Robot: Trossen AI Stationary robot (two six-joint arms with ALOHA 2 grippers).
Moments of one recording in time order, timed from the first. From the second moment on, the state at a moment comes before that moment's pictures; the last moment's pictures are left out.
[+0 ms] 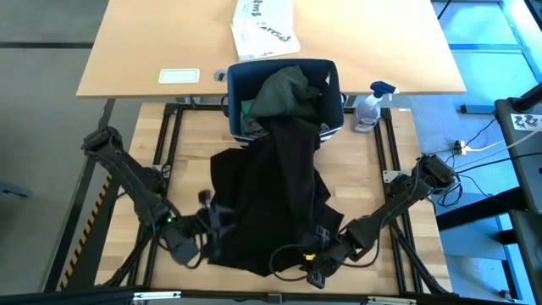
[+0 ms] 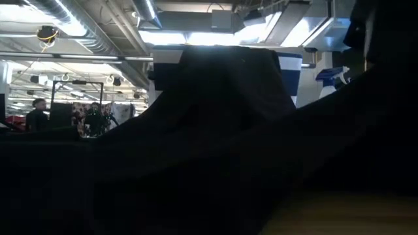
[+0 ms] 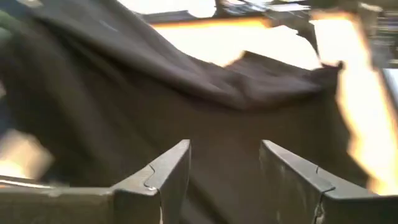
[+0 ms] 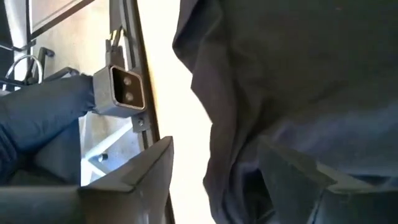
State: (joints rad) left arm -0.74 1.41 1.11 -0.64 -0.94 -0.60; right arm 0.69 1.76 1.22 -0.37 0.15 0.95
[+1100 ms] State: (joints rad) left arm 0.05 1.35 1.26 -0.76 -0.58 0.15; right arm 0.40 1.75 1.56 -1.11 1.00 0.82
